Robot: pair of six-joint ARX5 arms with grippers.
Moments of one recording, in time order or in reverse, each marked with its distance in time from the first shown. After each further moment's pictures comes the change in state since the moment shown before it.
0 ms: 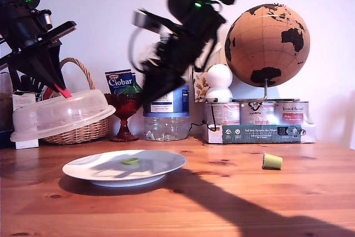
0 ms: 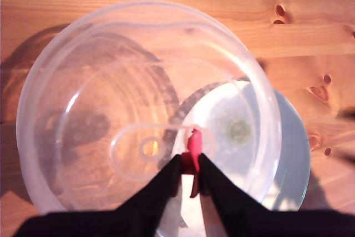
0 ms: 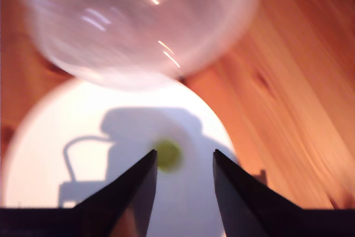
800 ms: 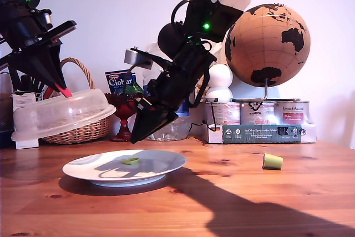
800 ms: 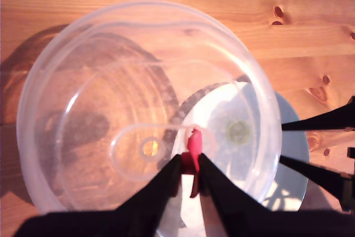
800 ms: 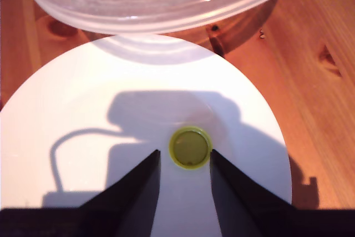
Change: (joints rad) left arm 0.000 0.000 0.000 0.005 0.005 0.002; right arm 0.003 0.137 0.000 0.025 -0.053 -0.037
